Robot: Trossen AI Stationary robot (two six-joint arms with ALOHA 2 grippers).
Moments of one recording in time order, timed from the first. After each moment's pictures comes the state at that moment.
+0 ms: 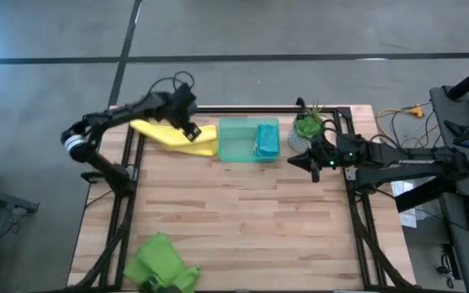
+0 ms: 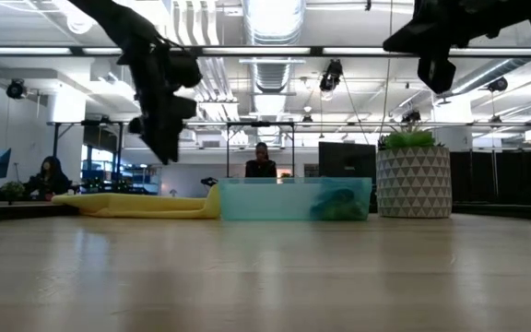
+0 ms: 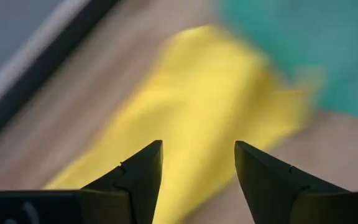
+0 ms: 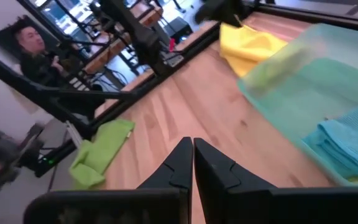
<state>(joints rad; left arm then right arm) 0.73 1.49 1.14 -0.80 -0.01 -0.02 -0.08 0.72 0.56 -0.13 -0.02 0.61</state>
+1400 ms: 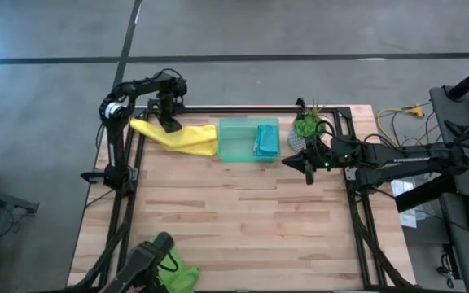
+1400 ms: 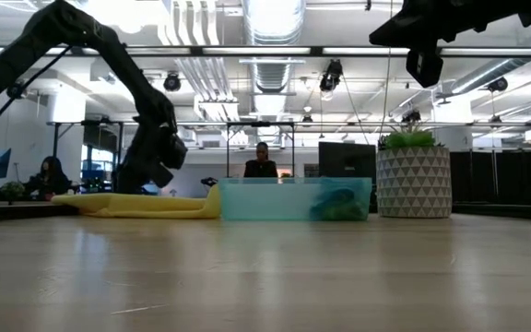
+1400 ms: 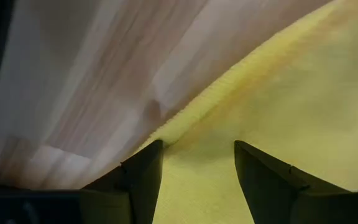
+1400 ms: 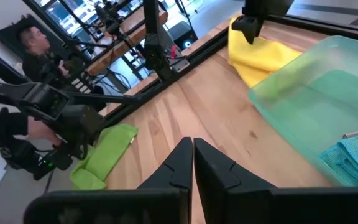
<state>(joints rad) 1.10 2.05 1.46 -1.25 -0.08 0.45 -0.02 0.82 0.60 -0.06 0.03 0.59</state>
